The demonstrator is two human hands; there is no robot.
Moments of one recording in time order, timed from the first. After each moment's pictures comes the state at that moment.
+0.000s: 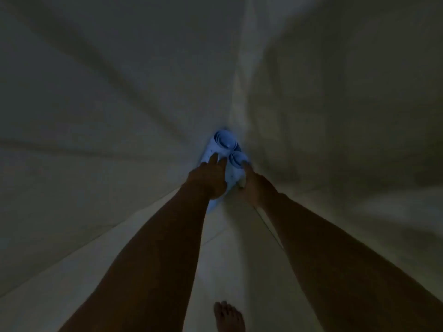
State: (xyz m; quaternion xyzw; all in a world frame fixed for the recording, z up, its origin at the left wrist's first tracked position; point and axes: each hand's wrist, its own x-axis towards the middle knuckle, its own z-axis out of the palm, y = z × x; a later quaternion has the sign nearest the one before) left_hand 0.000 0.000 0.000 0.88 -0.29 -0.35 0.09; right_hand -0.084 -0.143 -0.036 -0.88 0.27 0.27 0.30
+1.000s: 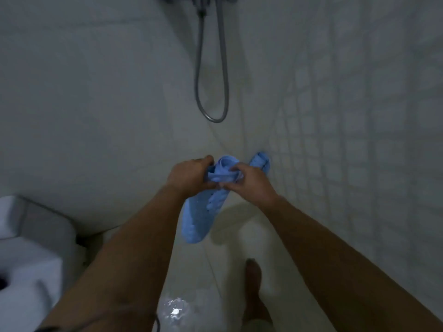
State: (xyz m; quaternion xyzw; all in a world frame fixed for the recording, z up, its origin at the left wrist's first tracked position) left_hand -0.298 0.394 0.456 0.95 -0.28 -0.09 0.13; right_hand -0.360 0.190 0.417 -0.93 0.04 0.00 0.37
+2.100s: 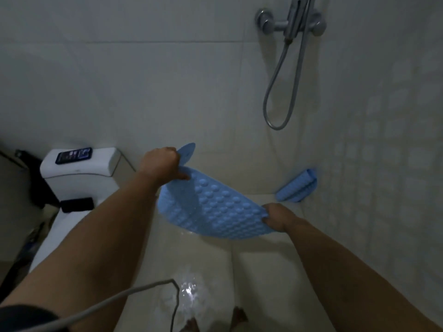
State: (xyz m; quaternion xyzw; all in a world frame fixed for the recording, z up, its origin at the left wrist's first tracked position) left_hand -0.410 0.584 0.564 1.00 -0.03 -0.06 -0.06; right_hand -0.430 0.227 0.408 -0.94 -0.10 0.29 0.13
